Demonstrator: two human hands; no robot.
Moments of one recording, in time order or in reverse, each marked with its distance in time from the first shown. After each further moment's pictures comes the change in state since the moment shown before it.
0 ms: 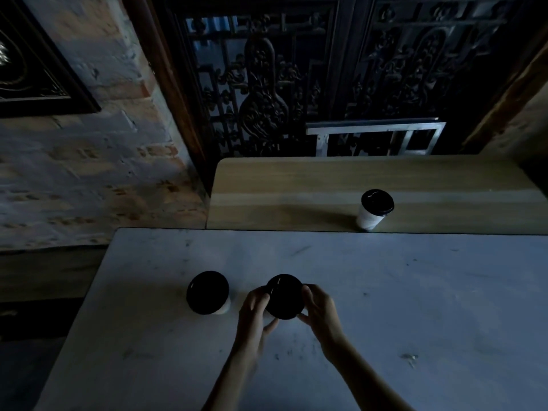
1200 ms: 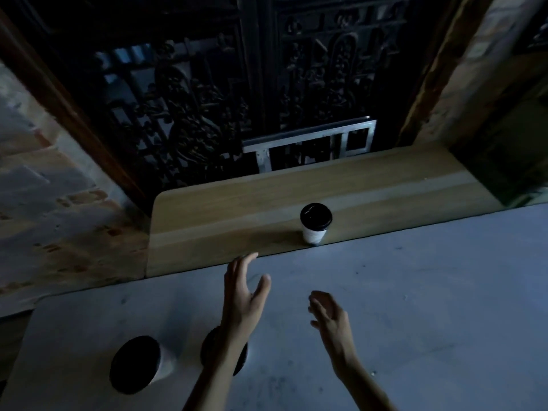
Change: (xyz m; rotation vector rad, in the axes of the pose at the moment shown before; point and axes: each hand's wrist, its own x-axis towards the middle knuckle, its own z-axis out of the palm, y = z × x) left_hand 0.014 0.071 0.151 0.829 -0.153 0.712; right_hand 0.030 -0.019 -0.131 0.016 0.304 -0.028
